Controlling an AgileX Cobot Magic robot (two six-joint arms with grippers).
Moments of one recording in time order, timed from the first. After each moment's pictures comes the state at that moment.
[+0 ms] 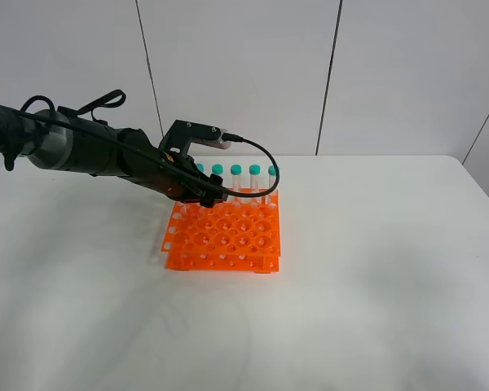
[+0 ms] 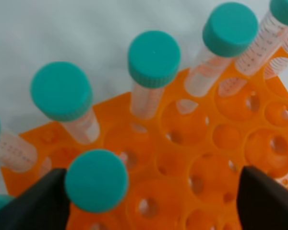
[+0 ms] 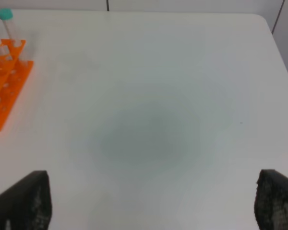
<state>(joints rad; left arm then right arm) -0.41 1.98 -1.23 -0.29 0.11 0.28 -0.06 -0.01 -0.49 -0.01 1.03 -0.03</state>
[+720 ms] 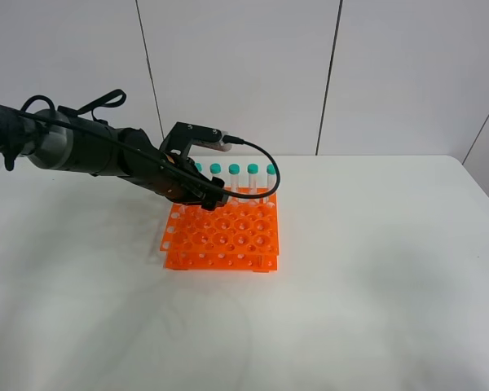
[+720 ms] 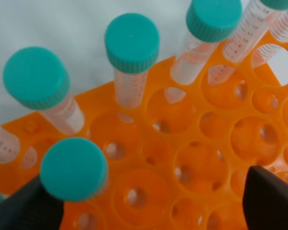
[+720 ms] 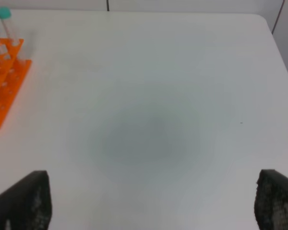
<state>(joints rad) -0.42 1.98 -1.23 -0.29 0.14 0.28 -0.06 -0.01 -0.49 -0.01 1.03 -0.03</state>
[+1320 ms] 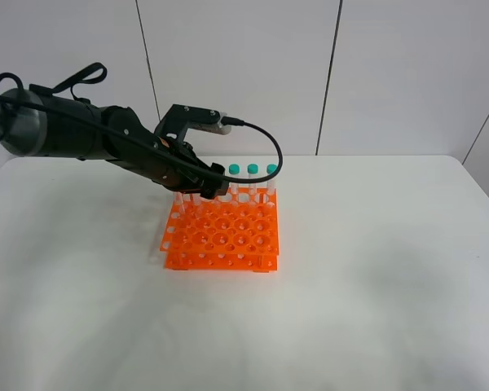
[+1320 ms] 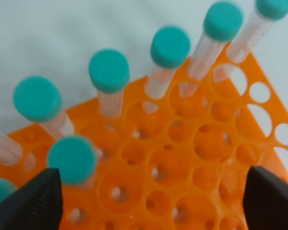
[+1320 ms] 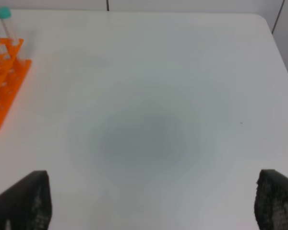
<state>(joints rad) -0.43 1.87 -1.23 -0.30 0.22 0.28 -0.06 -0.01 -0.49 -0.01 1.03 -0.03</state>
